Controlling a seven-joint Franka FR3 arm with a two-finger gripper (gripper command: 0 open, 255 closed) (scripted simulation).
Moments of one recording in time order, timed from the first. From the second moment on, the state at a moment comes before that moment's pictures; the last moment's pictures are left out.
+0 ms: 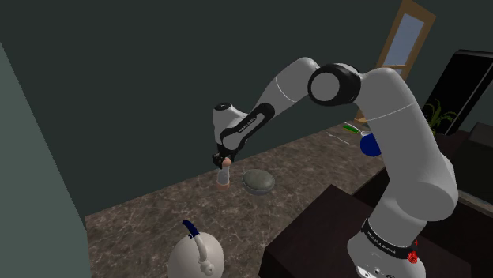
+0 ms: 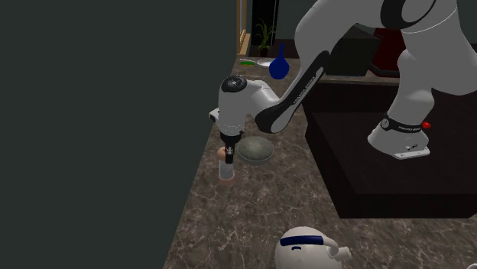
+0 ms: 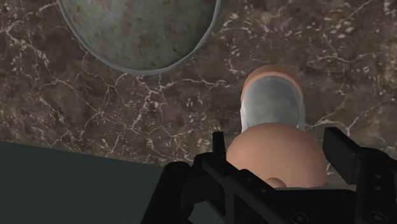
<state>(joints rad) 0.08 0.76 0.06 -1.69 -0.39 2.46 0.45</state>
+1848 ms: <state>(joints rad) 0.06 0.57 0.10 -1.71 -0.34 2.30 0.39</state>
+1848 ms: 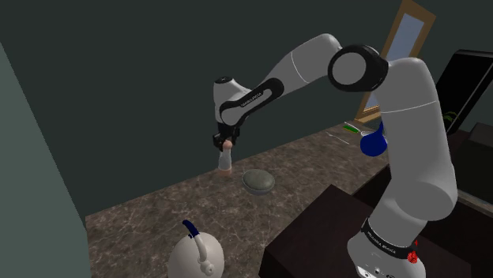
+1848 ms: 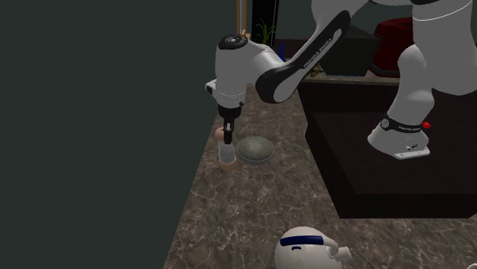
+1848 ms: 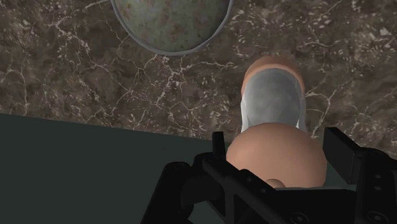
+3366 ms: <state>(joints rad) -0.06 0.13 0.09 -2.06 -0.26 2.25 0.21</state>
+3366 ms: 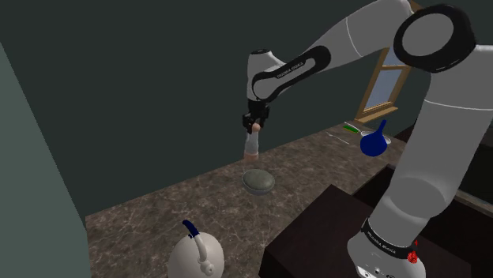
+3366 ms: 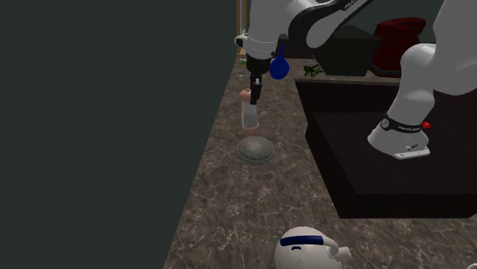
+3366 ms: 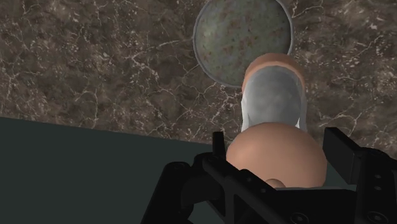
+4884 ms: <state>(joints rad) -0.11 0.12 0.04 -2.29 -0.31 2.48 0.19</state>
